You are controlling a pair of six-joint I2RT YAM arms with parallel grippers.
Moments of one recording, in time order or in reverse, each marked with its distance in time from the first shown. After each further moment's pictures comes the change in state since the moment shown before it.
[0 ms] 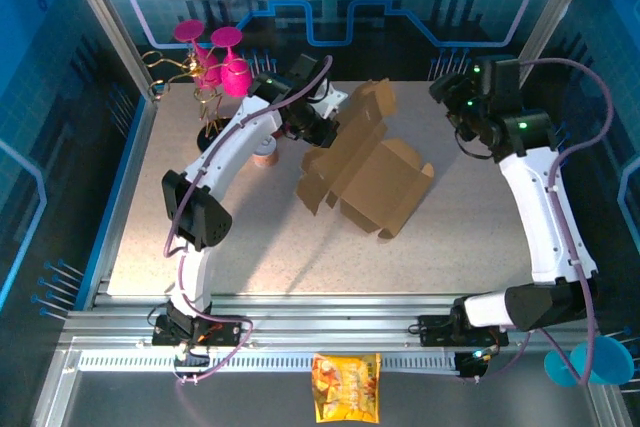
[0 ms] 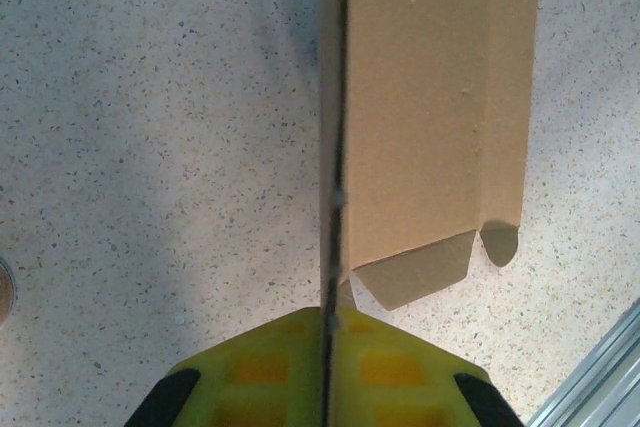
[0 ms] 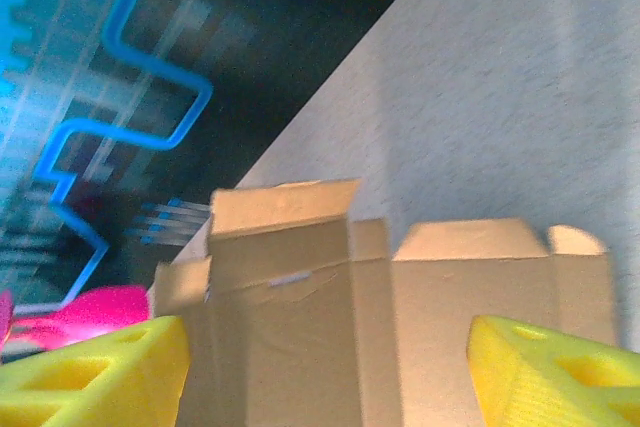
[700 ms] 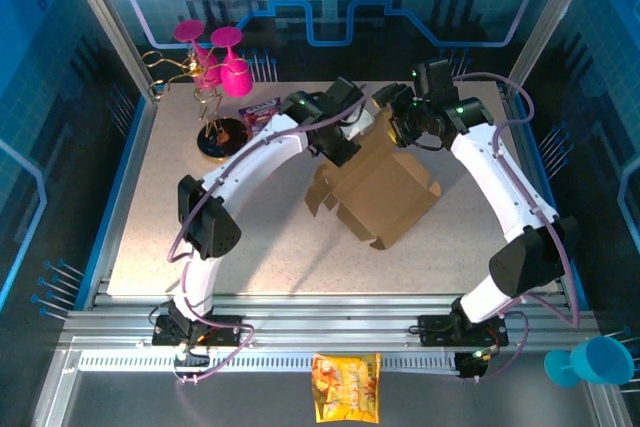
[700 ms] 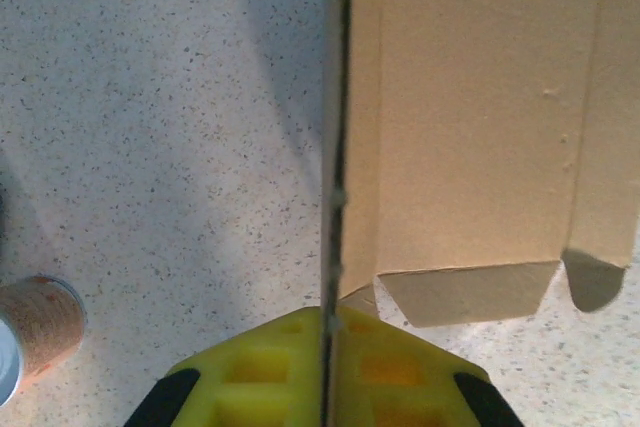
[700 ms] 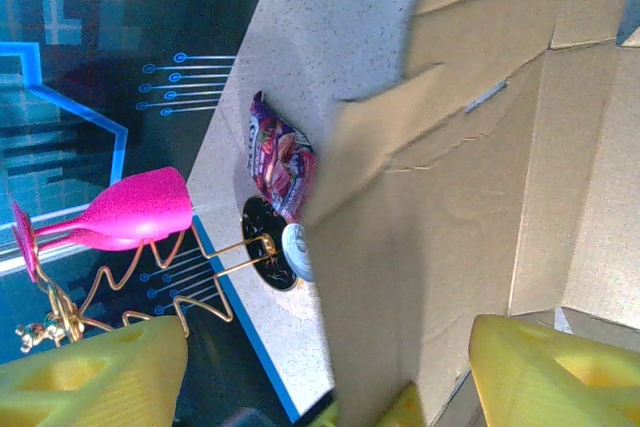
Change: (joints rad) left arm -0.186 -0.003 -0.082 0.076 -0.300 0.090; right arm 0.151 0.203 -0.028 0.109 -0.203 0.328
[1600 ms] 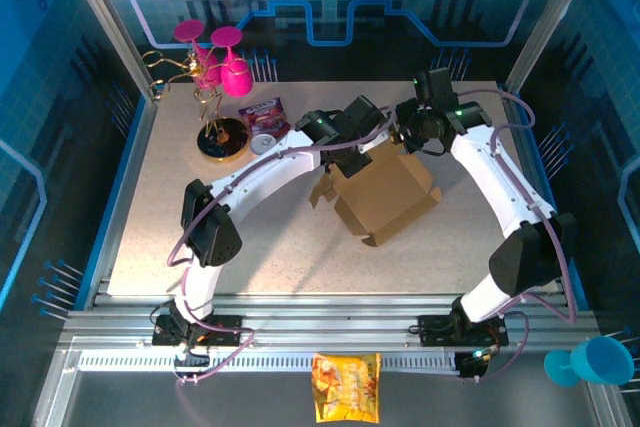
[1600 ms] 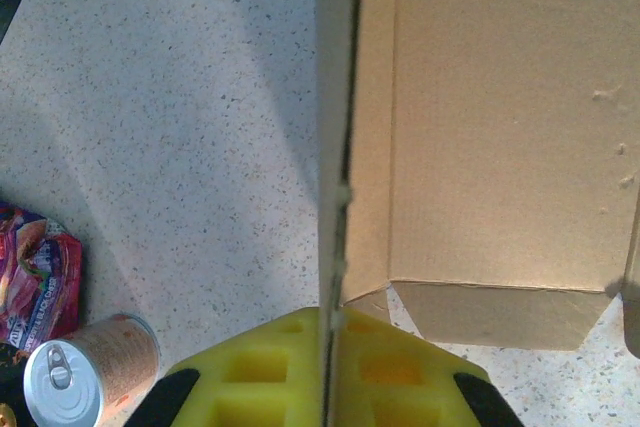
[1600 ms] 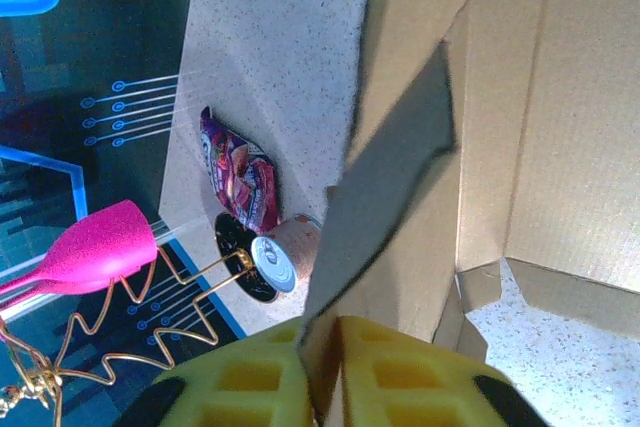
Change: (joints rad) left arm -0.087 -0.033 -0.109 0.140 -0.180 0.096; right arm -0.034 0.006 -0.077 -0.015 -0.029 0.100
